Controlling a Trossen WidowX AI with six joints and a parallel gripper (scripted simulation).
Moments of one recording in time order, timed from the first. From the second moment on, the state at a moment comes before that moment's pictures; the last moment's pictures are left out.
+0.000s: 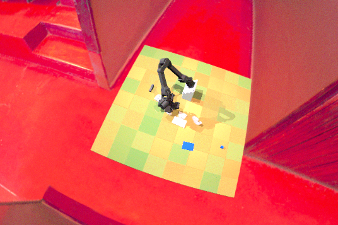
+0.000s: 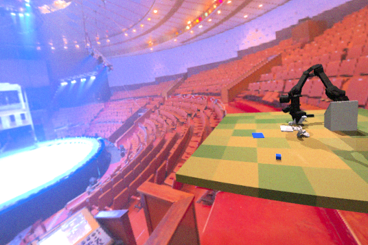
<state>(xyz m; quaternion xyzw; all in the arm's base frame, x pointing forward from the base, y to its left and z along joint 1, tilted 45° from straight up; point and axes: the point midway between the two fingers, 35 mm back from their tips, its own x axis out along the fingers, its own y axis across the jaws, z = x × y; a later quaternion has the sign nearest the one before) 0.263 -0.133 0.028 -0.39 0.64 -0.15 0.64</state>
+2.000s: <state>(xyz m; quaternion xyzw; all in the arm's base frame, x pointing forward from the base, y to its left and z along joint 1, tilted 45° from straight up) 0.251 -0.041 0.042 -0.66 0.63 0.21 0.35</state>
